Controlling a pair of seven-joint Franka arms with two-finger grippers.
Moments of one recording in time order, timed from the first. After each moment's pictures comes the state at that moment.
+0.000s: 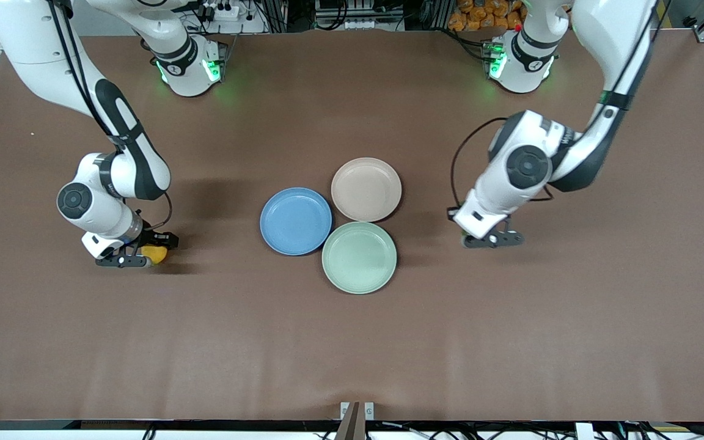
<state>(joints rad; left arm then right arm) -0.07 0.37 -0.44 -1.93 0.11 2.21 -0.63 0.06 0.50 -0.09 -2.13 0.04 2.62 -0.03</state>
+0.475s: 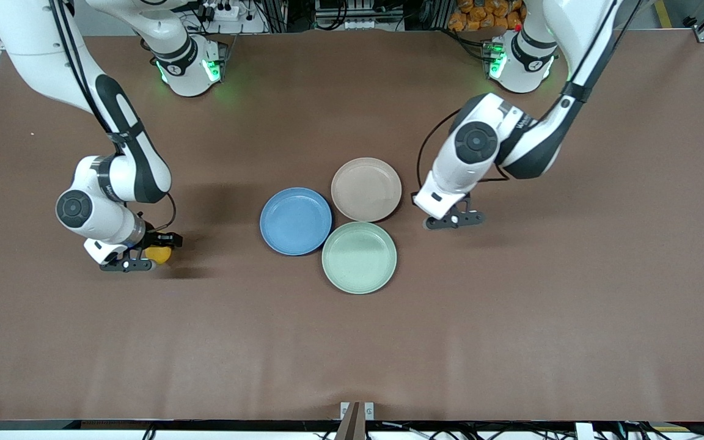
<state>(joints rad) -0.19 0.38 -0.45 -1.93 0.11 2.24 -0.82 0.10 0.47 -0.08 -2.04 0.05 2.42 -0.03</state>
